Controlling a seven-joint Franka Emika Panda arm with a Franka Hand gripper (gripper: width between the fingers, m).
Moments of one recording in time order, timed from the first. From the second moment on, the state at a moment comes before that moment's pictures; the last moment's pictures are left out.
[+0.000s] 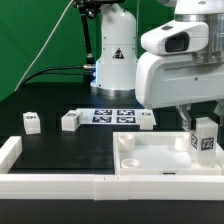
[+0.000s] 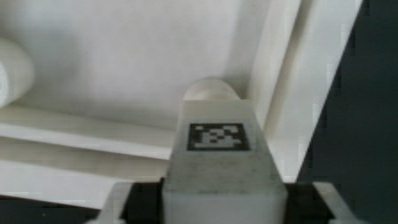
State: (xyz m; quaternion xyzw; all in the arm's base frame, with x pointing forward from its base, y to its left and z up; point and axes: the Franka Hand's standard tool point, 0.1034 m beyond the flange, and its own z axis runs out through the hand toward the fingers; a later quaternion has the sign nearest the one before) arm 0.615 0.110 0.090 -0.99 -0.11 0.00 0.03
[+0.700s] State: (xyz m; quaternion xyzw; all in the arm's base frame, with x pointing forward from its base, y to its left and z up) arm 0.613 0.114 0.090 -0.96 0.29 0.01 0.05
